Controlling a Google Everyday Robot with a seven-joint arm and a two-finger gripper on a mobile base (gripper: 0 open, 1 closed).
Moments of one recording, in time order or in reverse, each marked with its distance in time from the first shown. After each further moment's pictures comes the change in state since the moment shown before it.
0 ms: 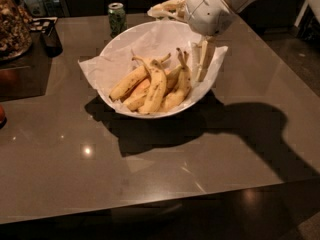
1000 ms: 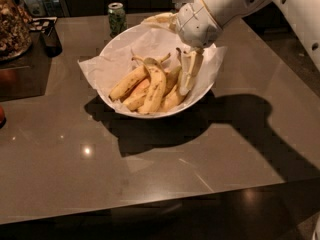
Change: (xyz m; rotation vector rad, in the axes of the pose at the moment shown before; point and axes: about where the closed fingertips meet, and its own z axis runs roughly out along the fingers) arm 0.010 -0.004 0.037 0.000 -0.098 0.024
